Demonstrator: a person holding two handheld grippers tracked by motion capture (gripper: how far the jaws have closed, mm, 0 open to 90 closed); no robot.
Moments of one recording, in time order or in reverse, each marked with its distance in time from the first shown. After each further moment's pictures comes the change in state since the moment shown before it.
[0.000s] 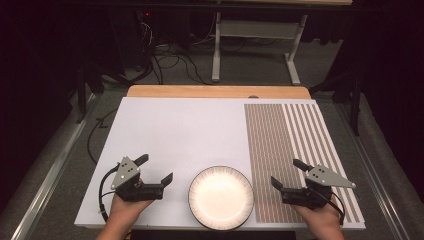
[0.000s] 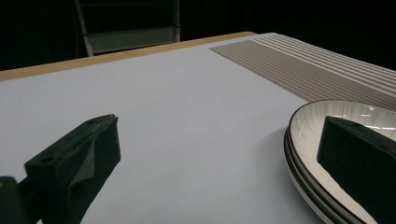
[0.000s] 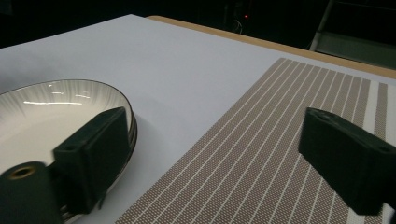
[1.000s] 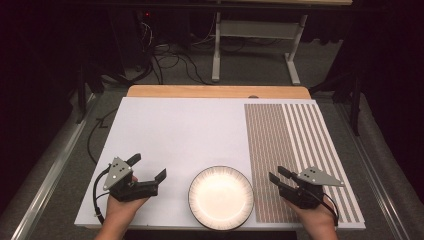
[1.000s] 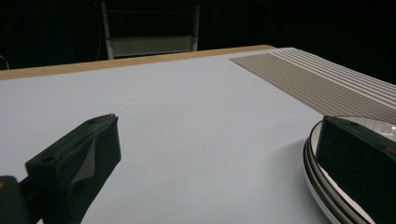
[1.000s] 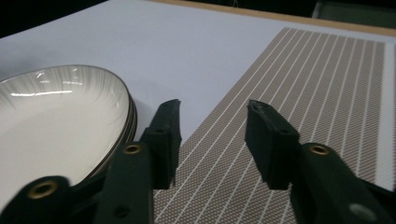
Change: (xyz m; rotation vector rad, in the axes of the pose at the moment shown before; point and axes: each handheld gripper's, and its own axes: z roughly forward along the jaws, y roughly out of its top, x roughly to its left) left arm 0.008 -0.003 -0.008 -0.033 0.062 -0.052; right arm 0.006 -0.010 0.012 0.067 -0.023 0.075
